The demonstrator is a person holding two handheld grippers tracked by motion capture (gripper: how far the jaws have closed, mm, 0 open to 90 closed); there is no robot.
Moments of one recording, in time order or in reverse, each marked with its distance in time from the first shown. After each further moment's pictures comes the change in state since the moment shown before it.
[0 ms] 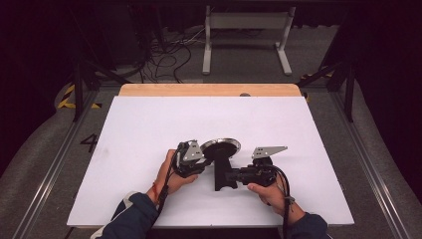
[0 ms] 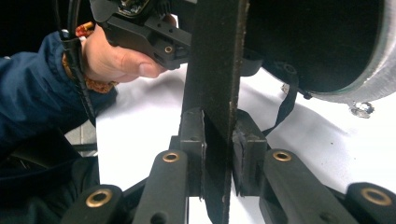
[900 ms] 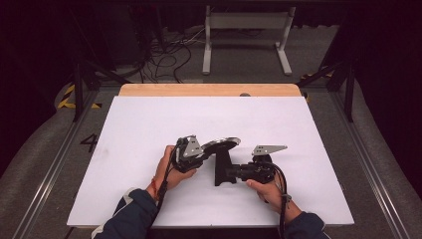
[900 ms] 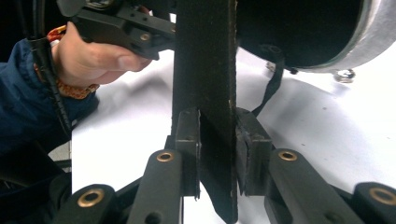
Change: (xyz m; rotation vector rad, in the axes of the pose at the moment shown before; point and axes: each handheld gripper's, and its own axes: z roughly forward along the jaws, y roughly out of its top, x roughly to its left) left arm 0.011 0.005 0.000 0.004 0.055 0.023; right arm -0.015 -0.005 0.006 -0.030 -0.060 0.047
